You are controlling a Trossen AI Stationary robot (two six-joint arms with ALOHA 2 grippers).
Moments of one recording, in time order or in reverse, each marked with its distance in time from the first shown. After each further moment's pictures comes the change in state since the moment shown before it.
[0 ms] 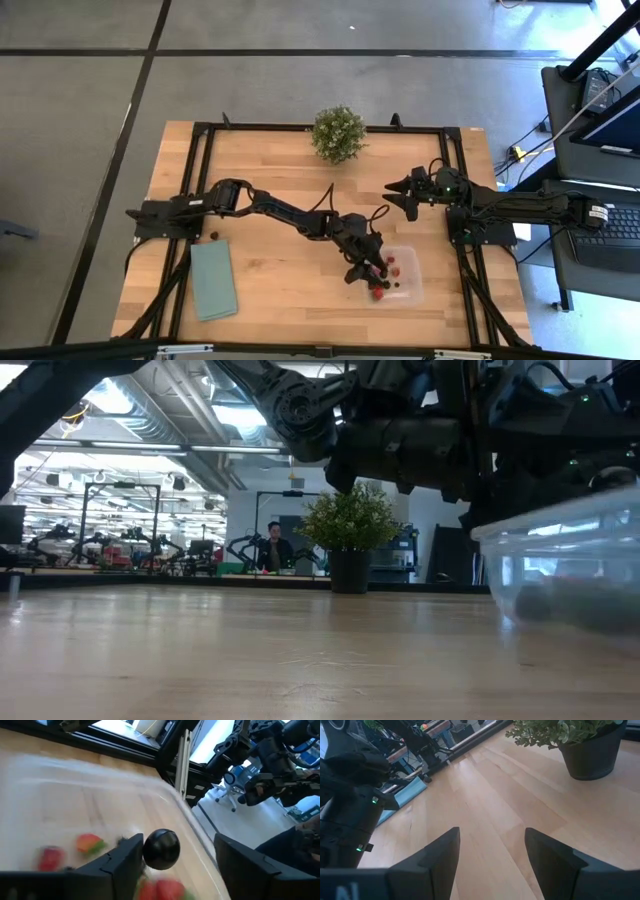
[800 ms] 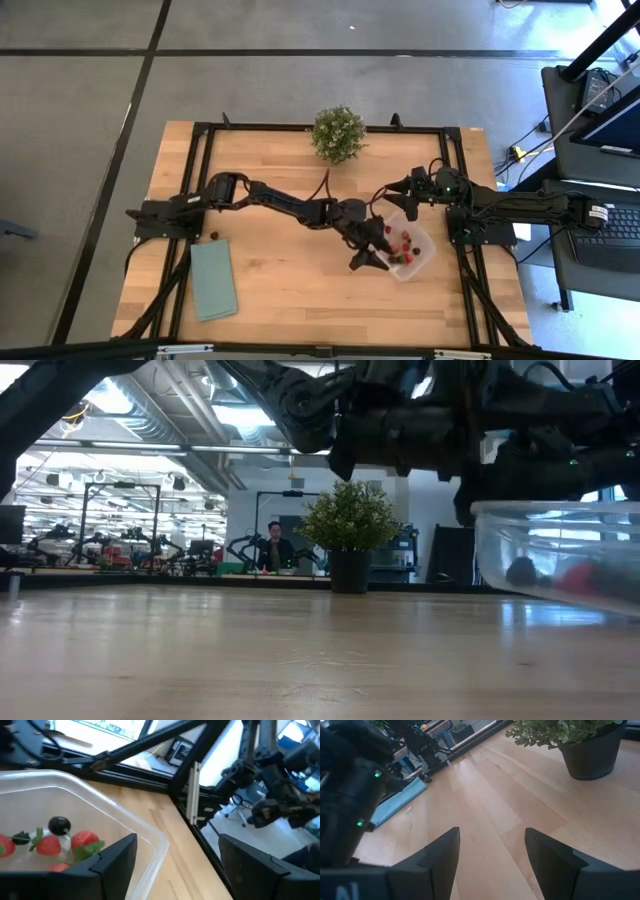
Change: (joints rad) left arm 0.049 -0.048 -0.001 0.024 -0.028 0.015; right arm 0.000 0.000 0.000 0.001 0.000 0.003
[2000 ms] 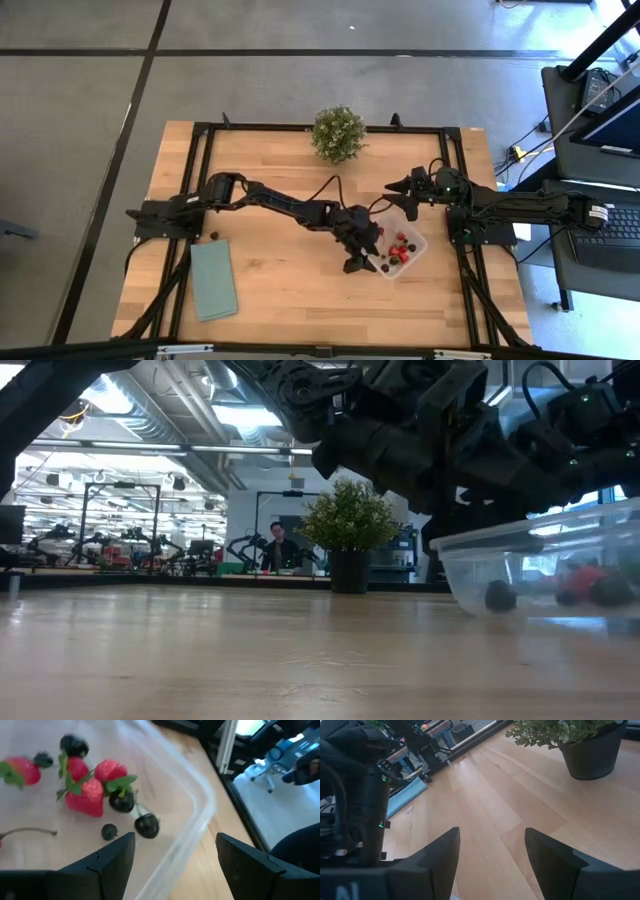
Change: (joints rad) left arm -0.004 -0.010 0.004 -0.360 -0.069 0.102; right arm 0.000 0.000 0.000 0.000 -0.001 0.000
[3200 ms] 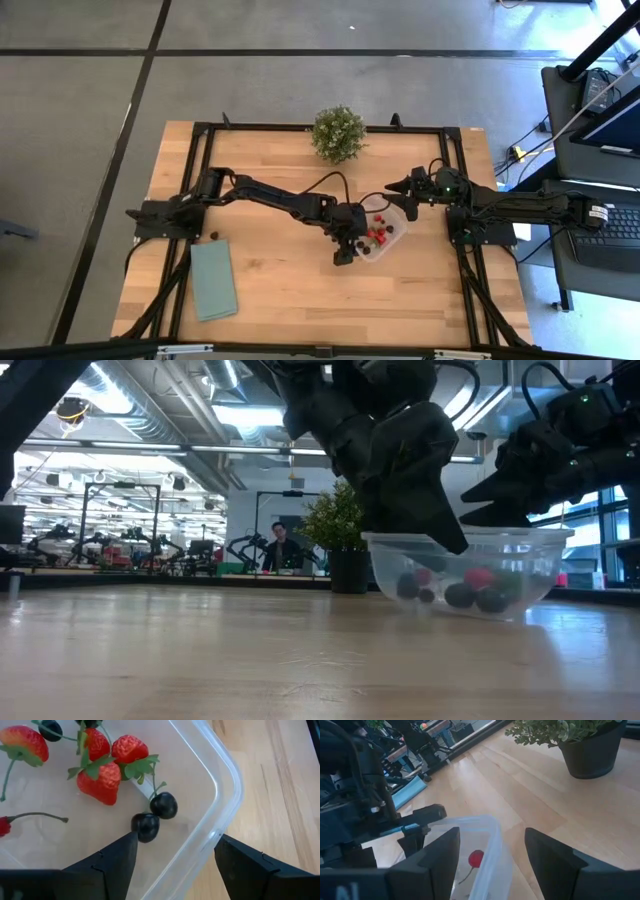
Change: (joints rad) left arm 0.005 -0.115 -0.003 -0.438 -0.256 0.099; right arm 0.000 0.000 0.000 -0.006 0.000 -0.002
